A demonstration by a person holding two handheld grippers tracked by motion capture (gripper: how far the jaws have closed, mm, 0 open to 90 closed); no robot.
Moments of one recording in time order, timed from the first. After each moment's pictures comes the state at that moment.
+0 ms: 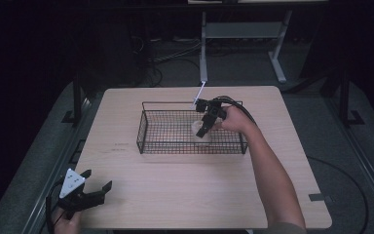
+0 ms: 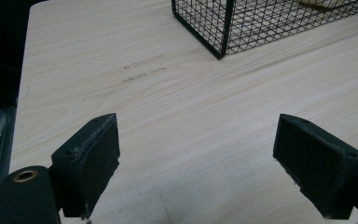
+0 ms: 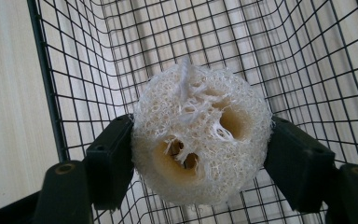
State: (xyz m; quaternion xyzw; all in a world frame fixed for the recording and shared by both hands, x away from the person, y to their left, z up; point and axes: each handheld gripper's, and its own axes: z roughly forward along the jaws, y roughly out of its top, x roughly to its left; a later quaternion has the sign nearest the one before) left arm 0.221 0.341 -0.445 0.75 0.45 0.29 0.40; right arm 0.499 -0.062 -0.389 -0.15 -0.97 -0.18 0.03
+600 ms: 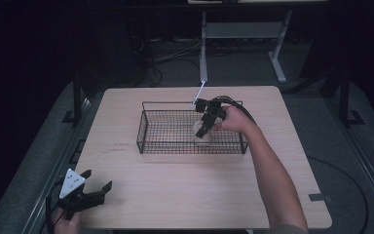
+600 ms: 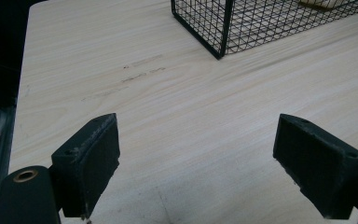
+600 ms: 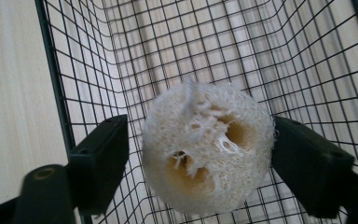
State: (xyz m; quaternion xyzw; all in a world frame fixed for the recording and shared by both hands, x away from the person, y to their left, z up) left arm 0.220 0.340 -0.445 0.75 0.45 0.29 0.40; right arm 0.495 -0.060 -0.385 -0.15 -0.97 -0.18 0.03
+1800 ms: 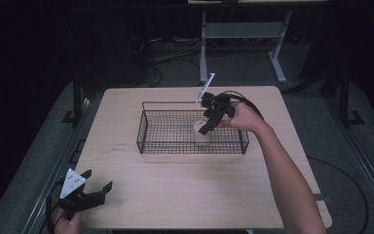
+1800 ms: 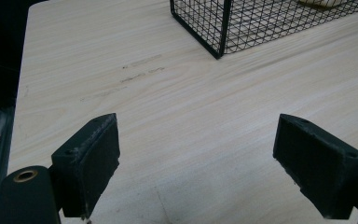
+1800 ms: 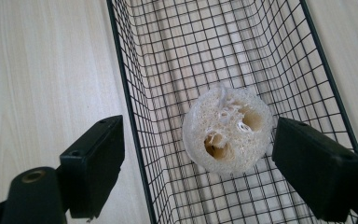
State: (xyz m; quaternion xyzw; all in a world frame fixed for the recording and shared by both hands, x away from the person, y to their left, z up) left arm 0.220 0.340 -0.445 0.75 0.44 0.29 0.40; right arm 0.469 -0.078 -0.340 -0.14 -0.96 -0.23 0.00
